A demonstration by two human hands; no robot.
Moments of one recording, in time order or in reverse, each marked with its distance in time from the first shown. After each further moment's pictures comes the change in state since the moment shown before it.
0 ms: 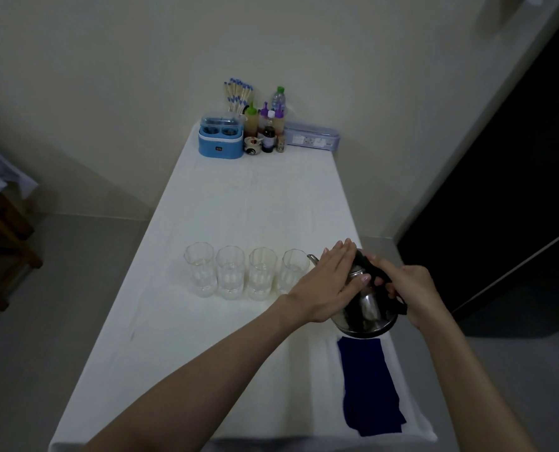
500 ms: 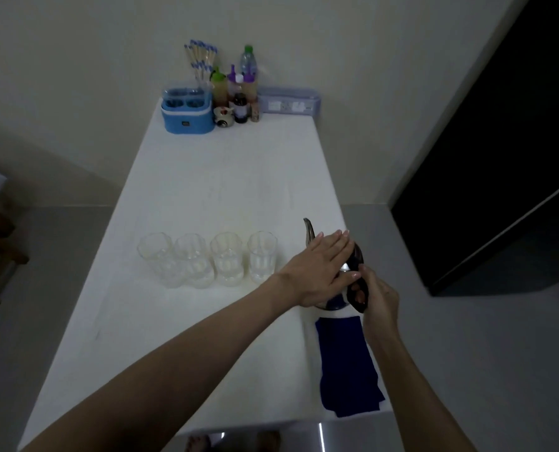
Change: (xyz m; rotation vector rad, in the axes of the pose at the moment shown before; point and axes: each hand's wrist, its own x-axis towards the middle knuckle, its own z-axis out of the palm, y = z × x) left_hand 0.060 -0.001 0.040 0.432 -0.195 0.113; right_hand 0.032 0.102 0.005 0.488 0.193 0.087
